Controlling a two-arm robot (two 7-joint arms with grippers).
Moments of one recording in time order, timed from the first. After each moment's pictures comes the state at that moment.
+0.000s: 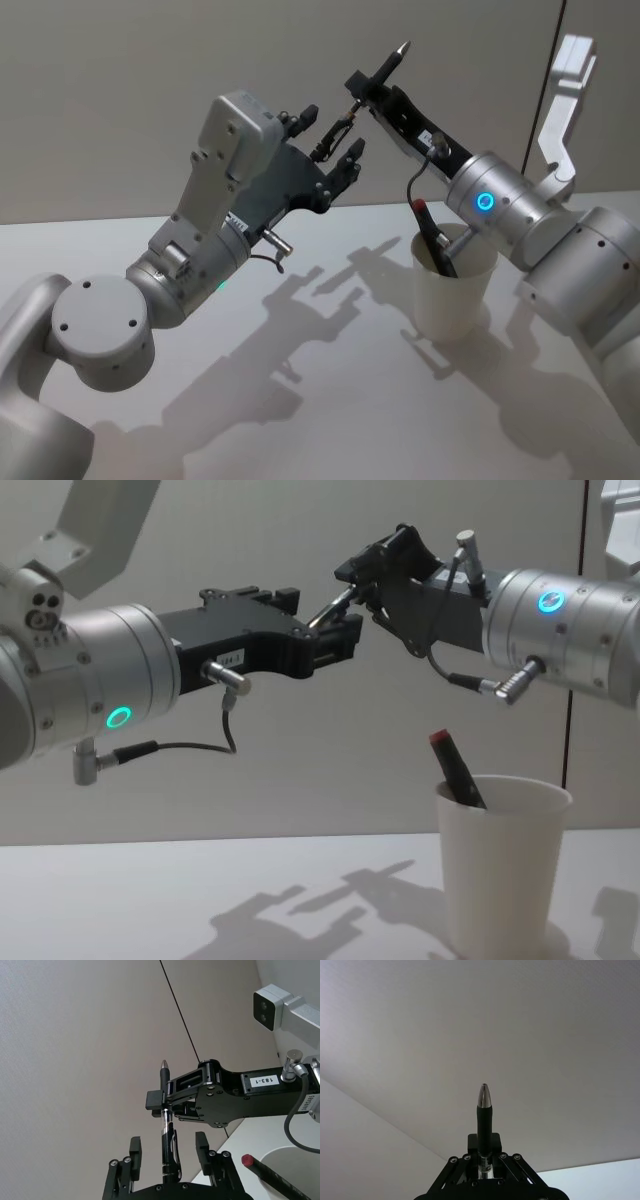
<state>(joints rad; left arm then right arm) -0.31 0.33 0.37 -1.66 -0.11 0.02 -0.27 0.46 0.12 -0.39 -1.46 1.27 0.28 0.09</state>
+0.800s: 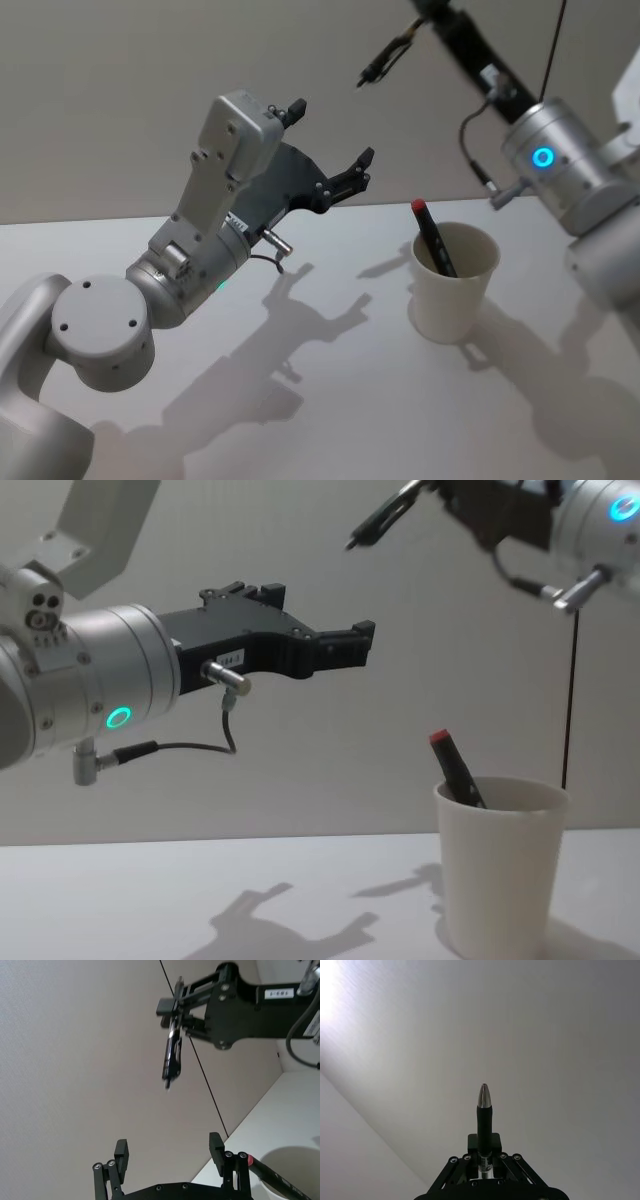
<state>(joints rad) -0.31 0.33 0.37 -1.66 -0.11 0.02 -0.27 0.45 0.17 -0.34 -1.58 1.22 0.13 0.13</state>
